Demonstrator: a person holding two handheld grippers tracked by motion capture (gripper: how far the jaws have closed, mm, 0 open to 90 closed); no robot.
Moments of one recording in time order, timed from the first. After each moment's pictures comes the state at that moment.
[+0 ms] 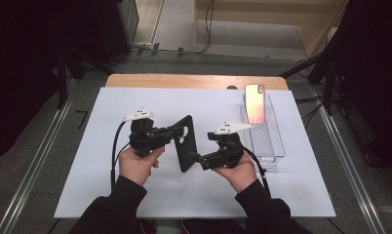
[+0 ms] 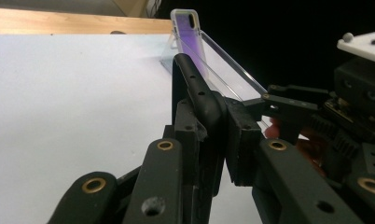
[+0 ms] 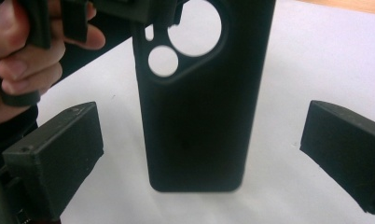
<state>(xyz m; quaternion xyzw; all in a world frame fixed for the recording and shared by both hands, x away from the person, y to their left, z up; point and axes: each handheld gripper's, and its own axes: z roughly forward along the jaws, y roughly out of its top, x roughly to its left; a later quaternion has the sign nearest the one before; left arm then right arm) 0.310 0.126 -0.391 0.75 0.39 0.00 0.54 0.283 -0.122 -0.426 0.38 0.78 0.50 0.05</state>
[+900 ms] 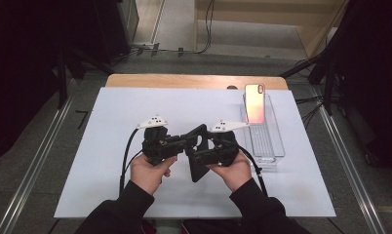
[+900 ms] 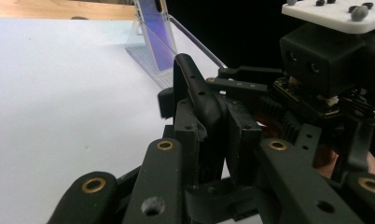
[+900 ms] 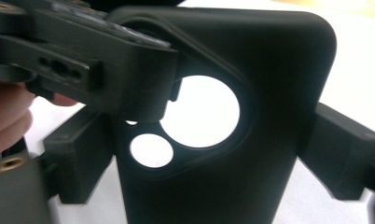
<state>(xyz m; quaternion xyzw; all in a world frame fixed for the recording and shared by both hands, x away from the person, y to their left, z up) 0.292 0.099 -0.392 0.75 0.37 -0.03 0.54 0.286 -0.112 -0.424 0.39 0.77 0.50 0.07</state>
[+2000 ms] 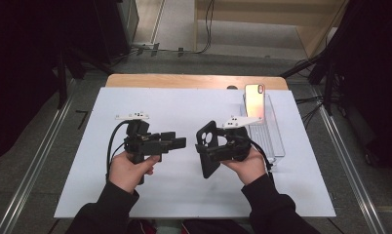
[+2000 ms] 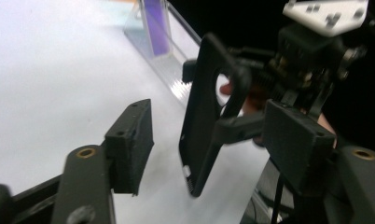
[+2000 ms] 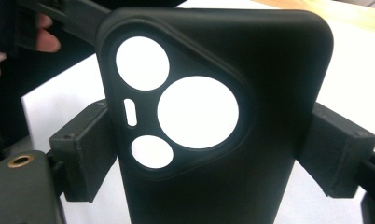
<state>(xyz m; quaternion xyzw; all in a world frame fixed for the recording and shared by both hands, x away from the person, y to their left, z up) 0.299 0.140 -0.380 0.76 0.40 -0.10 0.51 0.293 -0.143 -0.416 0.37 0.79 0.49 0.06</state>
